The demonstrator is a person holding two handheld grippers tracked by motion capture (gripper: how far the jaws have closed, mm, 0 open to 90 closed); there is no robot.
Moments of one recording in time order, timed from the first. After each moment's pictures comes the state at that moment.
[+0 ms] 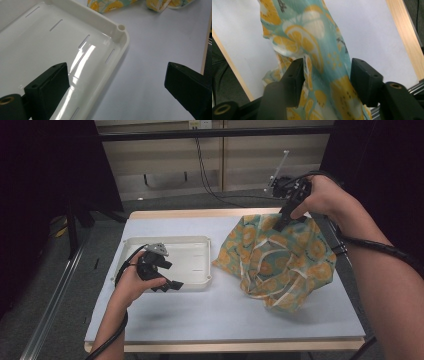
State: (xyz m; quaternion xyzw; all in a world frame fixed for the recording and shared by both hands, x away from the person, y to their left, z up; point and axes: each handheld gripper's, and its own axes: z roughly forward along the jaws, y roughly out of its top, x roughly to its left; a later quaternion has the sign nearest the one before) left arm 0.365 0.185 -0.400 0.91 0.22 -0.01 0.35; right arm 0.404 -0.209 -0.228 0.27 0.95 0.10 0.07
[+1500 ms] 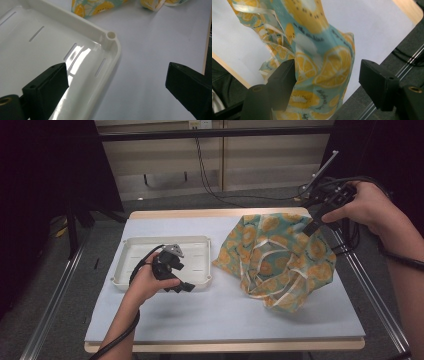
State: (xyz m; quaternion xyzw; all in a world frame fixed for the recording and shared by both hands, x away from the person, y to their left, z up) left arm 0.369 0.147 -0.405 0.93 0.19 -0.04 0.32; right arm 0.370 -0.280 -0.225 0.43 0.90 0.10 0.07
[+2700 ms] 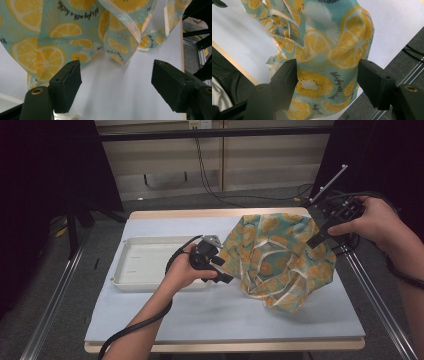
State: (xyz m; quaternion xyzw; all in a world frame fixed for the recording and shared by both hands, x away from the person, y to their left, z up) left arm 0.379 0.048 -0.391 0.92 0.13 -0.06 0.37; right arm 0.346 -0.290 -0.243 0.44 0.89 0.12 0.06
